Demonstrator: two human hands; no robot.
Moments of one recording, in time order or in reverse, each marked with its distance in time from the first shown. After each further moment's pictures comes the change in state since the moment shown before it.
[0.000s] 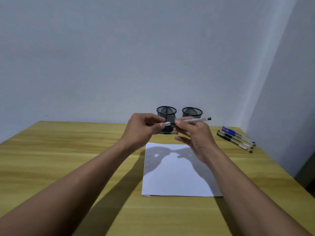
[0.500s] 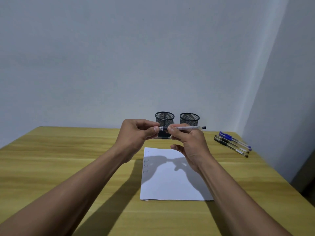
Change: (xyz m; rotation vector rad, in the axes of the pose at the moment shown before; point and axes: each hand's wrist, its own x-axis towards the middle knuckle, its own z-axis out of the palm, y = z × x) left_hand -0.017 0.017 -0.005 -0.259 0.070 -0.086; right_hand -0.023 -0.006 0.016 -0.002 0.014 -0.035
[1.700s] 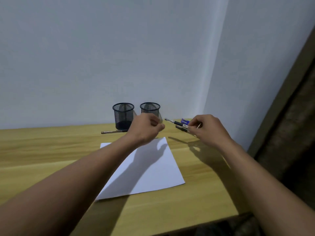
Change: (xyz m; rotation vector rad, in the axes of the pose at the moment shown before) left_hand 0.043 -0.043 0.137 0.757 -0.254 0.178; right_hand 0.010 -0.039 -0.187 -1.198 0.231 -0.135
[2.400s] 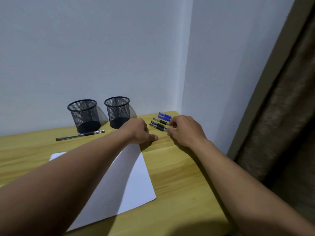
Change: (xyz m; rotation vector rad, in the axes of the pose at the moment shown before) left_hand 0.085 -0.008 0.102 0.517 -0.358 -0.038; right_hand 0.047 0.077 0.040 -0.279 -0.031 -0.004
